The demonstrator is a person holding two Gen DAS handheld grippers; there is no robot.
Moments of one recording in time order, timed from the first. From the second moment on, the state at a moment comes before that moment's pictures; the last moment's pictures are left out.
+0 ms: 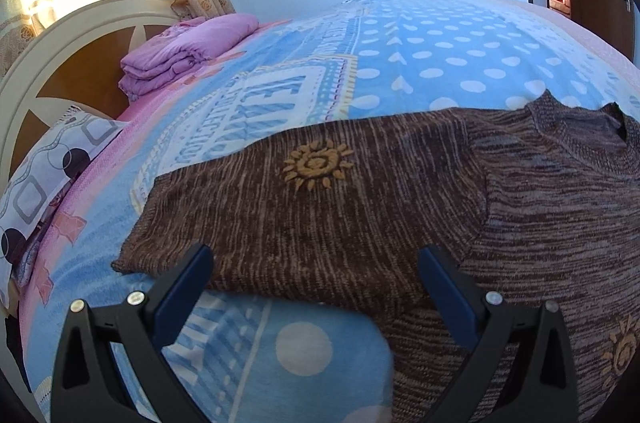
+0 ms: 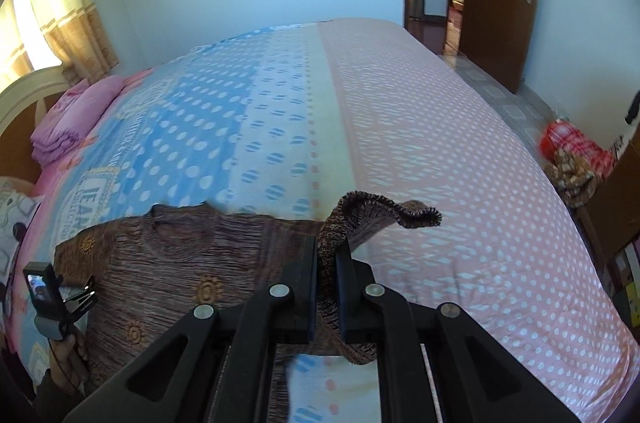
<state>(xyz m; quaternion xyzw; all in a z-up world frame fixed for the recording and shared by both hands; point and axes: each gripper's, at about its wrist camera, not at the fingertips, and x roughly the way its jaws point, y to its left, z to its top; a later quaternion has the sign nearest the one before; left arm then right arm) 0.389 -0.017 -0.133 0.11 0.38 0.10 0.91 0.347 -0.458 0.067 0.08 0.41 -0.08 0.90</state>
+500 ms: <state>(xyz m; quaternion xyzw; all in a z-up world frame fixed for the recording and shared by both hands) 0.391 -0.015 -0.137 0.10 0.39 0.10 0.91 0.434 -0.265 -0.008 0.06 0.43 0.06 0.90</state>
